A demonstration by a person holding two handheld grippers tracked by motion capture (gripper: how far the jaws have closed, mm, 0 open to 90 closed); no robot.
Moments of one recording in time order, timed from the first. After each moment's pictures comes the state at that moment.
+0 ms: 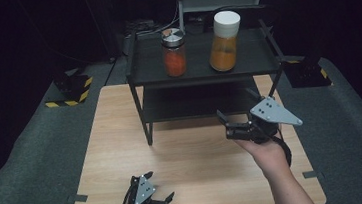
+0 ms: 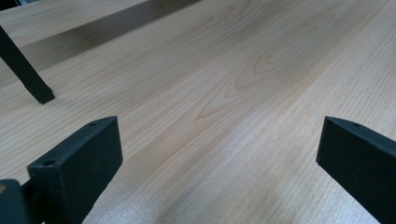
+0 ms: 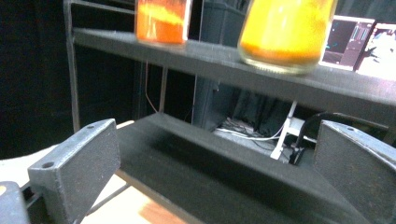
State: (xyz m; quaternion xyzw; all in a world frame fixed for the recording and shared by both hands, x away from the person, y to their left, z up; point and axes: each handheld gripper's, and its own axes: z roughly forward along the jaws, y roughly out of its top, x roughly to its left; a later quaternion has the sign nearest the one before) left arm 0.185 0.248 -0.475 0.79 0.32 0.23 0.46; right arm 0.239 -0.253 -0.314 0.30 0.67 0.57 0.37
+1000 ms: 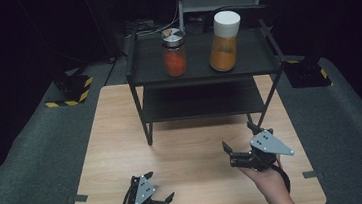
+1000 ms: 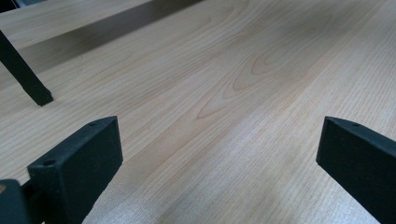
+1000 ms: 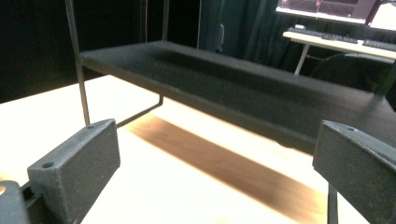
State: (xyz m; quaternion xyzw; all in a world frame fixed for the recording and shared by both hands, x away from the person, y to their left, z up) left arm 0.185 0.250 -0.476 0.79 0.32 0.23 0.46; right arm 0.219 -0.268 -0.395 0.33 0.70 0.53 0.34
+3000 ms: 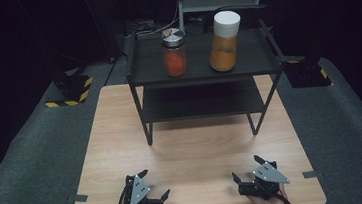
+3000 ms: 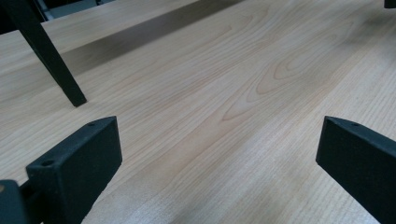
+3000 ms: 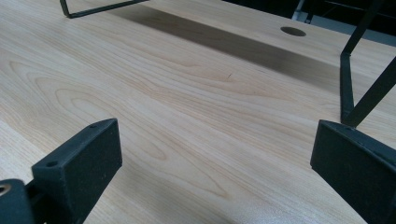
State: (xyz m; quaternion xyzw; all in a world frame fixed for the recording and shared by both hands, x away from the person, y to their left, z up) left arm 0.177 0.257 -0.482 0.78 0.33 0.27 0.47; right arm 0.191 -0.289 -0.480 0.37 0.75 0.45 0.31
